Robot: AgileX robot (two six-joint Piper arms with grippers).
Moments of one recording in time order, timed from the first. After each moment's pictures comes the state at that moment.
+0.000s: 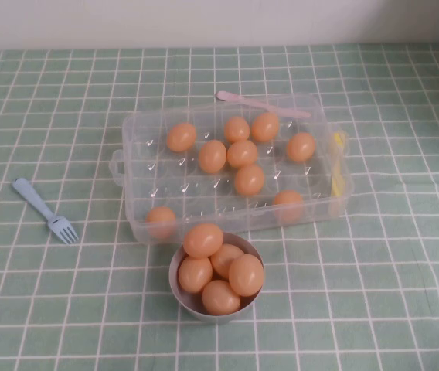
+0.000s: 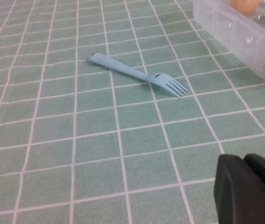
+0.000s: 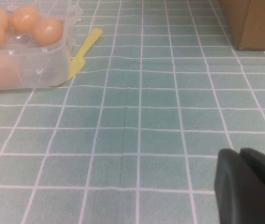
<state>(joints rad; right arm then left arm) 0.01 -0.01 0.03 0.20 0.37 -0.13 -0.13 -0.01 0.03 0.02 0.37 0.04</state>
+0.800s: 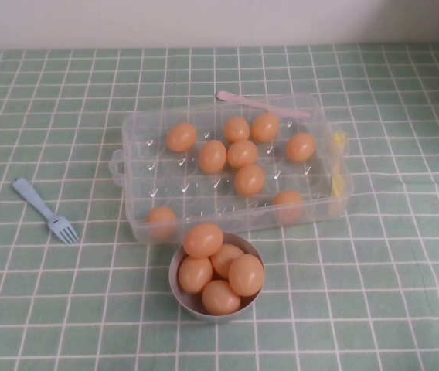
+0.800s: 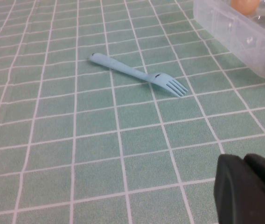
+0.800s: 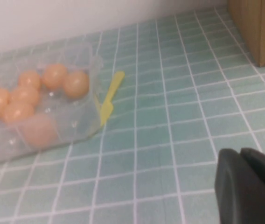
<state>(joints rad) 0.01 -0.01 0.03 0.38 0.30 -0.13 -0.13 -0.01 0.03 0.02 0.37 0.04</state>
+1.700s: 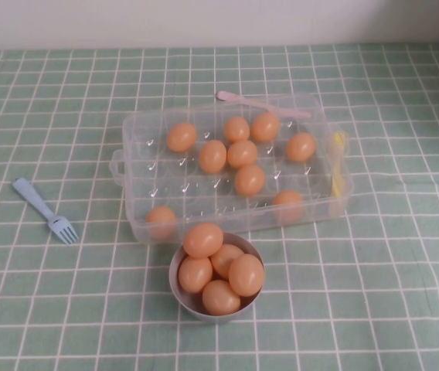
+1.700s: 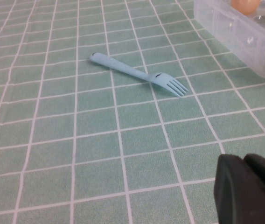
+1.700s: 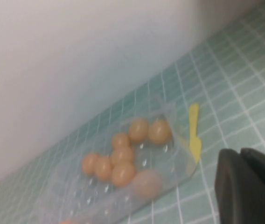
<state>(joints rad) 0.01 0.07 -0.07 0.89 0.22 -0.13 -0.13 -0.01 0.03 0.02 0.37 0.04</state>
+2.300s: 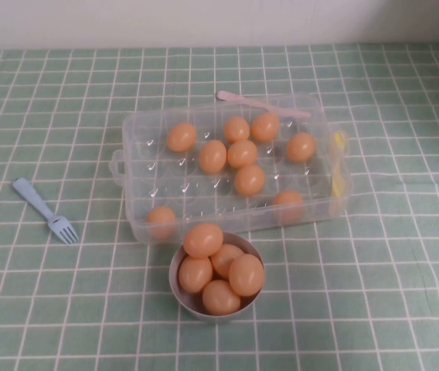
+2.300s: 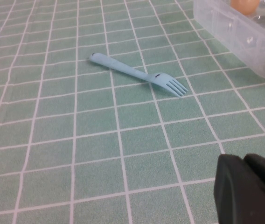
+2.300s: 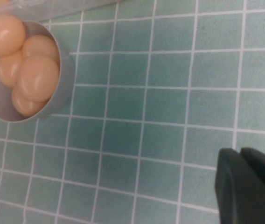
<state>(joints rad) 0.02 0.94 -0.70 0.54 0.94 -0.21 -0.13 -0.01 0.03 0.02 0.37 0.04</state>
